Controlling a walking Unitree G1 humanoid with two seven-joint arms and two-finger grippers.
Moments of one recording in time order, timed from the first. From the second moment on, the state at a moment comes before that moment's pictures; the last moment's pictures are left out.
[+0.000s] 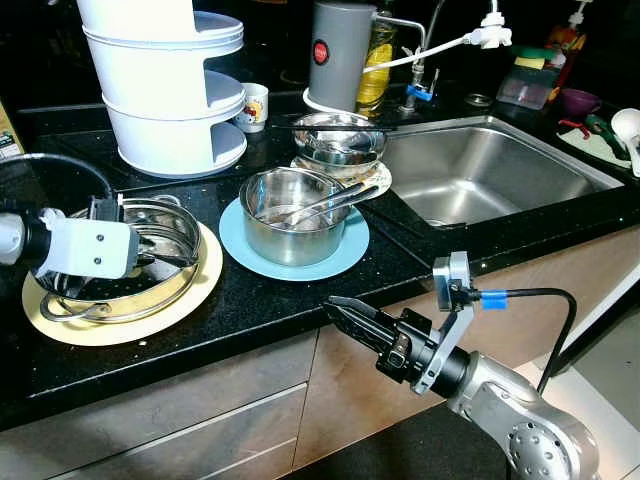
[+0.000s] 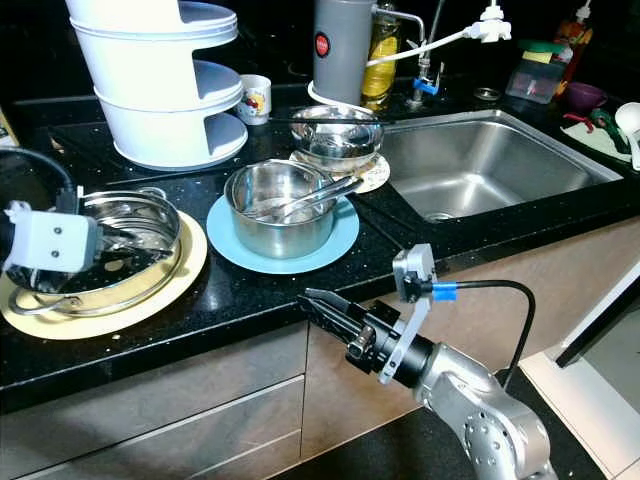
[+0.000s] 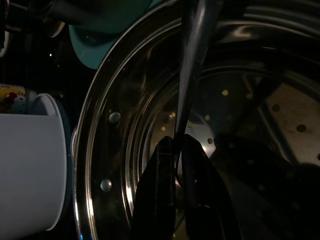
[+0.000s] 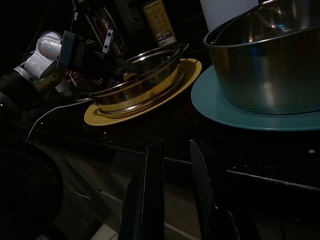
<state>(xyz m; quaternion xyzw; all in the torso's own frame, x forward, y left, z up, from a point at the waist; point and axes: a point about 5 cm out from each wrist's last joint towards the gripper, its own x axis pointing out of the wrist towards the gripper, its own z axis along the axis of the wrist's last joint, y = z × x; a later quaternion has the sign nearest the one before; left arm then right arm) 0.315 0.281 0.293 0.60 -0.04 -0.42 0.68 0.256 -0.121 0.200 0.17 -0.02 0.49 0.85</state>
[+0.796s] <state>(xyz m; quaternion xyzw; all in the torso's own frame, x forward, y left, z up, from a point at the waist) 0.307 0.279 0.352 0.51 -0.08 -0.43 0.74 0.259 -0.123 0.203 0.17 -0.02 0.49 0.85</state>
